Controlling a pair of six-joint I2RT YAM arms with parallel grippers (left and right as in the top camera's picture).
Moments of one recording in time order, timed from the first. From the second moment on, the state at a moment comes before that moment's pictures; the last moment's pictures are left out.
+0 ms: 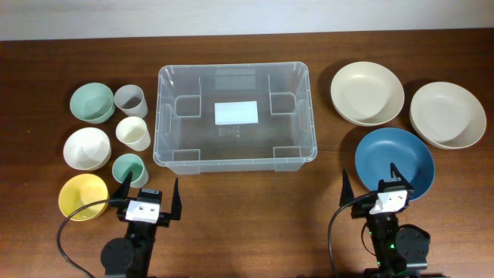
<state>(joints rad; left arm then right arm) 0.00 0.01 0.02 -0.07 0.11 0.20 0.00 0.02 0.06 -0.10 -0.07 -0.09</state>
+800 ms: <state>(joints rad) 0.00 0.01 0.02 -0.07 0.11 0.20 0.00 0.76 0.85 -0.44 -0.25 -0.07</state>
